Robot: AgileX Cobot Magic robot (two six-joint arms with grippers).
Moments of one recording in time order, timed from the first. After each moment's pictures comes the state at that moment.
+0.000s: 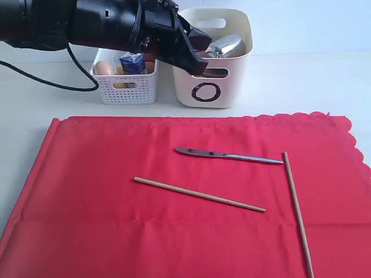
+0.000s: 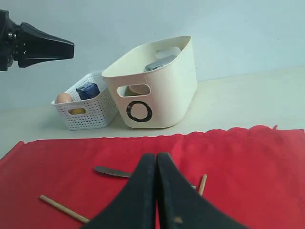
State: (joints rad) left arm -0.61 1.80 -1.28 -1.47 0.37 1.74; right arm 0.17 0.01 0.00 0.19 0.25 0.06
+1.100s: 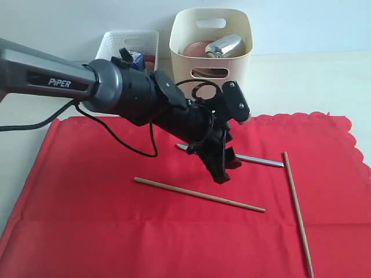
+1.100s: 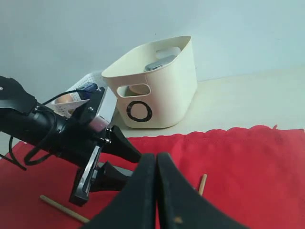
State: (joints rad) left arm -0.76 2.24 -1.44 -0.98 0.40 1.54; right arm 0.17 0.01 0.00 0.19 0.25 0.06
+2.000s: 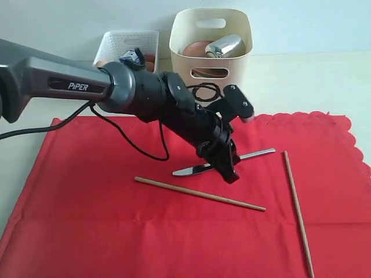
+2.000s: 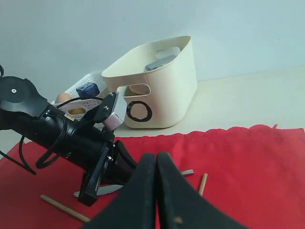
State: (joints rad) left arm -0.77 2.29 -1.53 -0.81 0.47 1.21; right arm 0.17 0.01 0.00 0.19 0.25 0.06
